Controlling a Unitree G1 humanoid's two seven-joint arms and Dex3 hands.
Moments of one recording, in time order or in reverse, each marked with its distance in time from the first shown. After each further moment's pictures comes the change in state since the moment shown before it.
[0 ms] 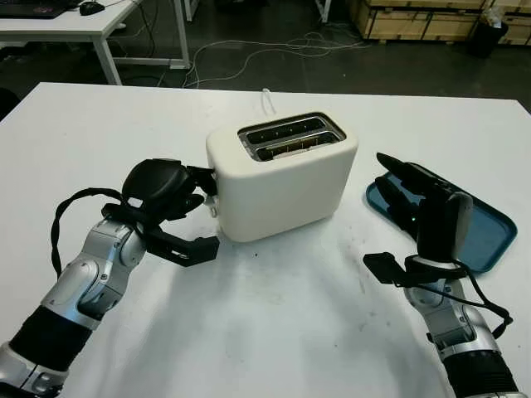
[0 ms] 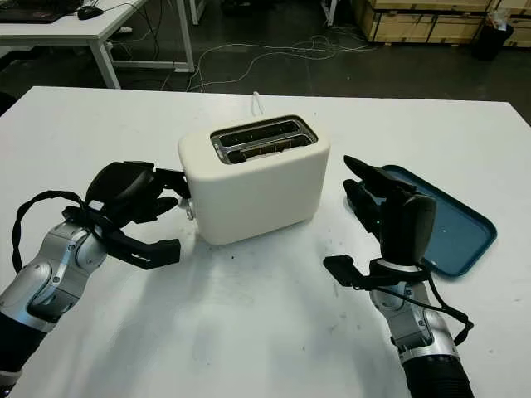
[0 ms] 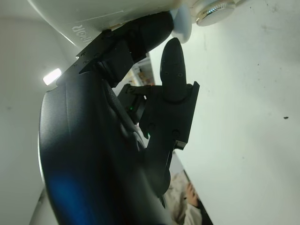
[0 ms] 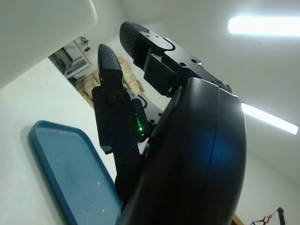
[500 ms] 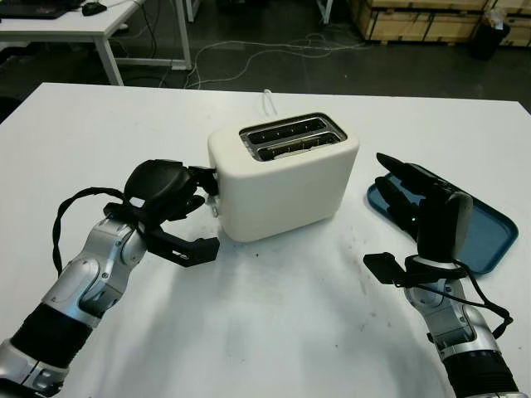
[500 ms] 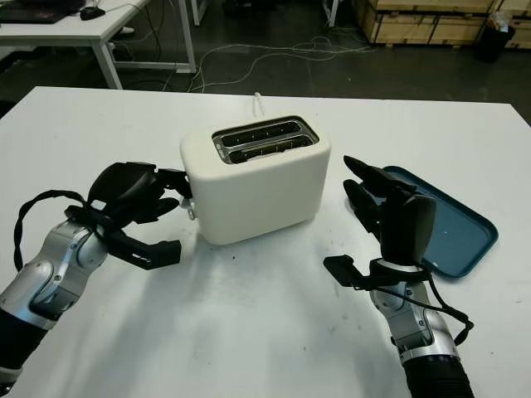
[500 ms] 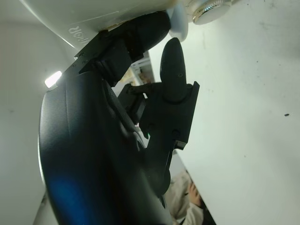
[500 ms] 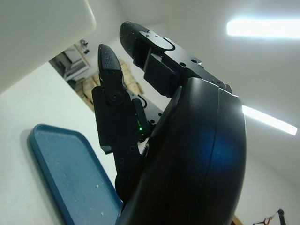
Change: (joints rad) left arm -0.015 -0.019 -0.017 0.049 0.009 -0.004 -0.001; right arm 0.000 -0.001 0.000 0.000 0.000 0.000 0.004
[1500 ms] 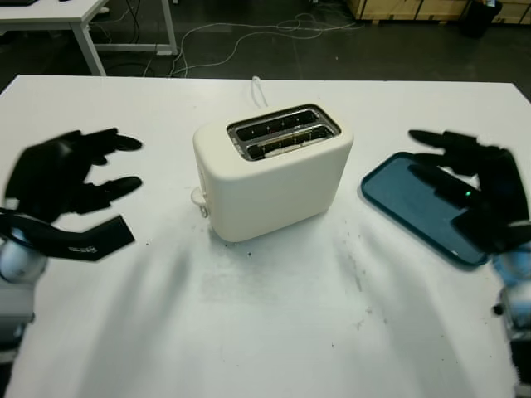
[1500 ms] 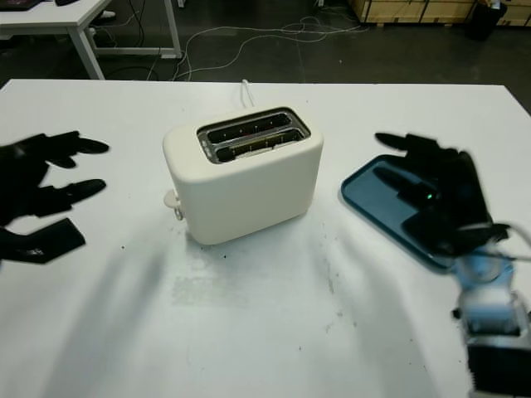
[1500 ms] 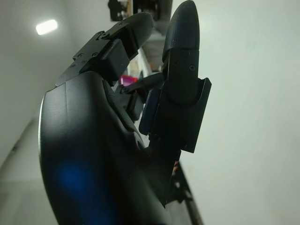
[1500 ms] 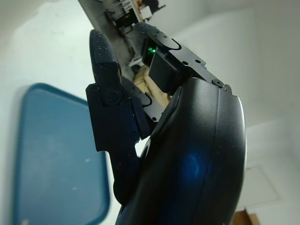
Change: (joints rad) left arm 0.219 0.139 0.550 -0.306 -0.263 -0.002 -0.112; right arm -0.107 -0.265 -0.213 -0.195 0.487 0.290 0.848
